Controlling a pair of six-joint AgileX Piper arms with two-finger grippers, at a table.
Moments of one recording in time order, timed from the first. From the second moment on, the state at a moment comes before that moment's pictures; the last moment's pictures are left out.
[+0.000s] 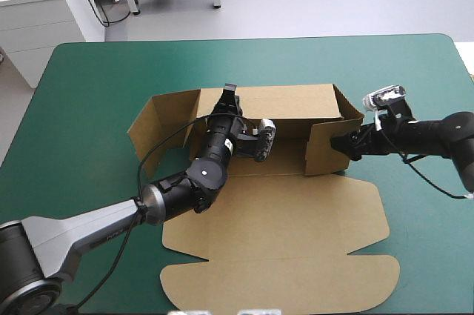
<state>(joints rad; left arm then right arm) -0.91 1.64 -1.11 1.68 0.64 -0.24 -0.16 1.43 -1.01 0.89 0.86 -1.09</state>
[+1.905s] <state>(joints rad) -0.97 1.64 -1.11 1.68 0.67 -0.31 0.31 1.31 -0.69 1.06 -0.03 -1.06</state>
